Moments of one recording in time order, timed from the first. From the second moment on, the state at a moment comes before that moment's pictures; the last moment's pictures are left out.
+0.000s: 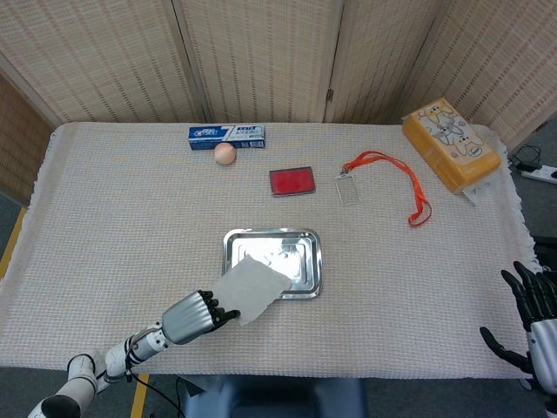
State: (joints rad) left arm -0.59 -2.04 0.16 -0.27 1.95 1.86 -0.40; right arm -0.08 -1.04 -0.02 -1.68 -1.70 1.75 0.14
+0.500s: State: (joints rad) left arm -0.63 -2.13 0.16 -0.18 1.88 1.70 -0.58; right arm -0.12 -1.04 0.00 -1.66 -1.63 1.76 0.15
